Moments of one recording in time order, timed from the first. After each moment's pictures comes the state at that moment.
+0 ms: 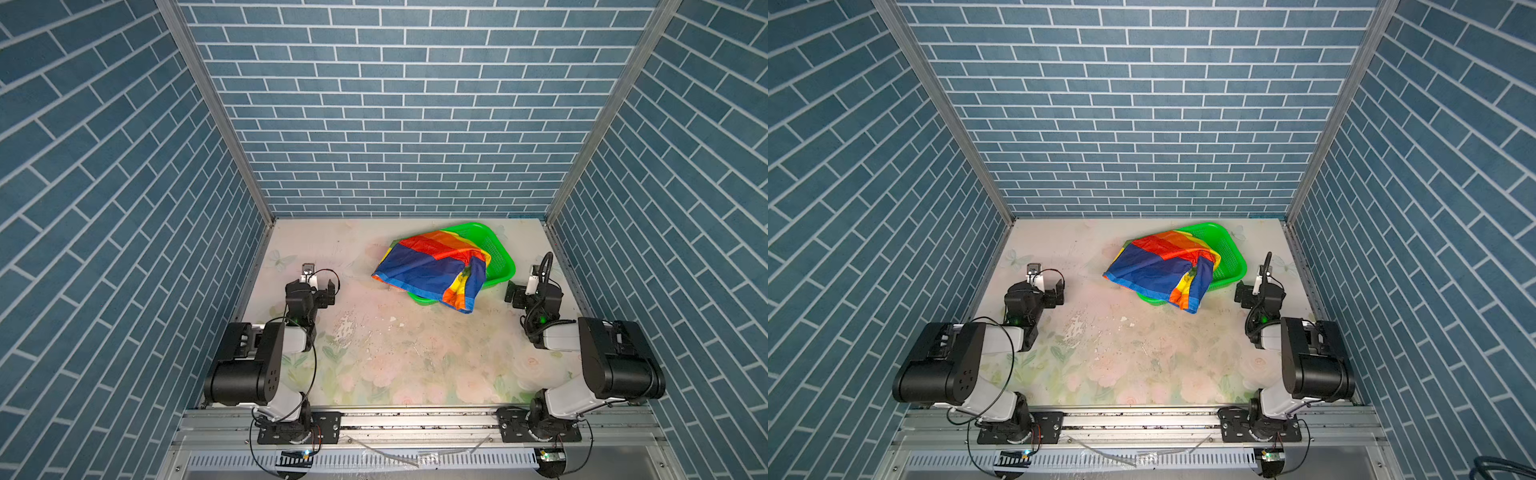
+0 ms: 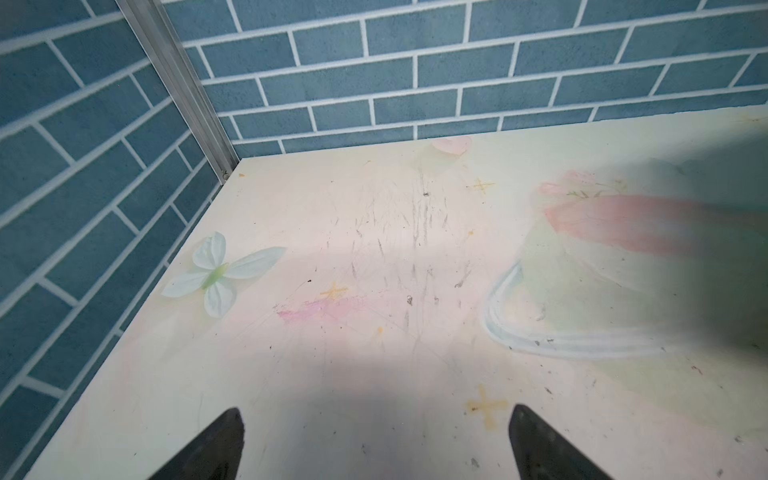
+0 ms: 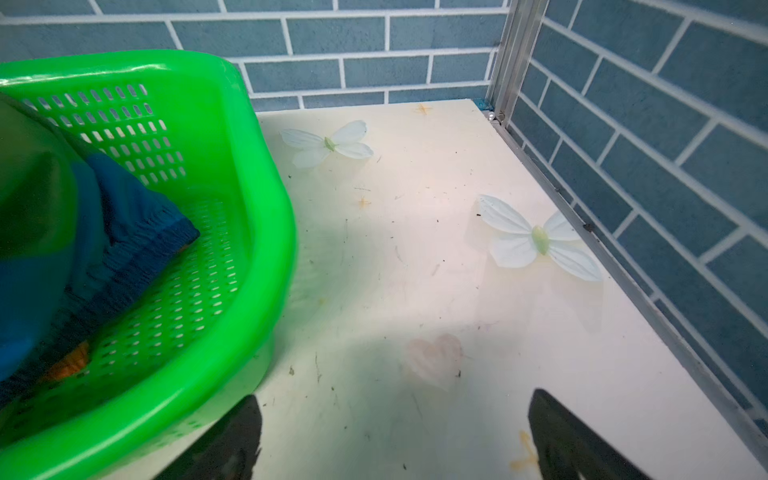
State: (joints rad) left arm -0.01 1.53 0.37 0.80 -0.09 0.06; right arm -0.03 1.54 0.38 0.76 0.06 0.00
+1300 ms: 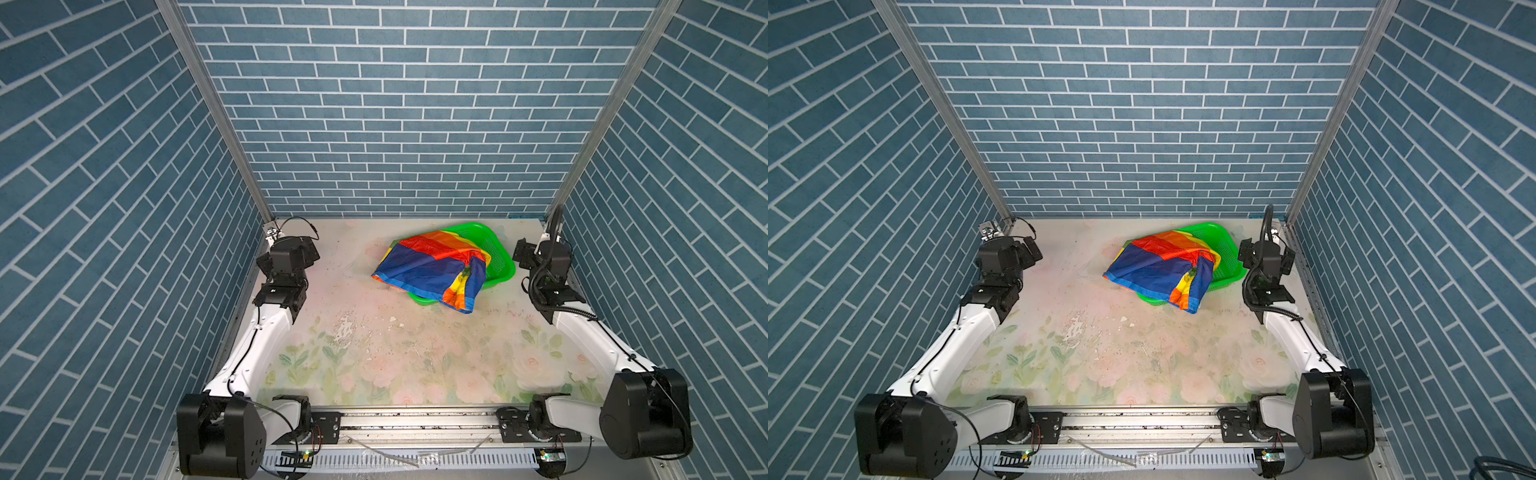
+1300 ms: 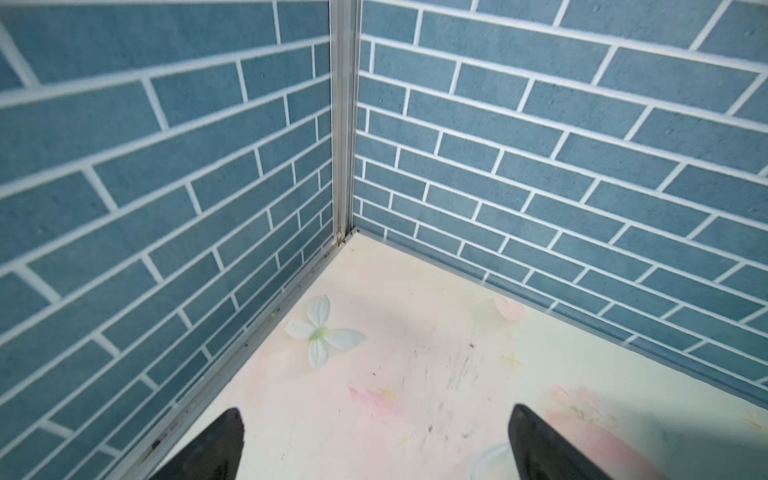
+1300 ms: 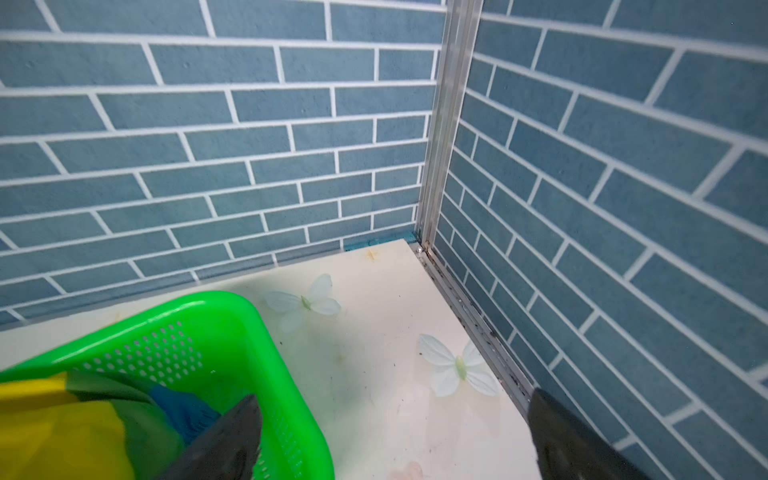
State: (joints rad) left arm -0.07 1.17 0.91 -0.14 -0.43 -0.35; right arm 0.16 1.25 0.88 0.07 0.46 0.08
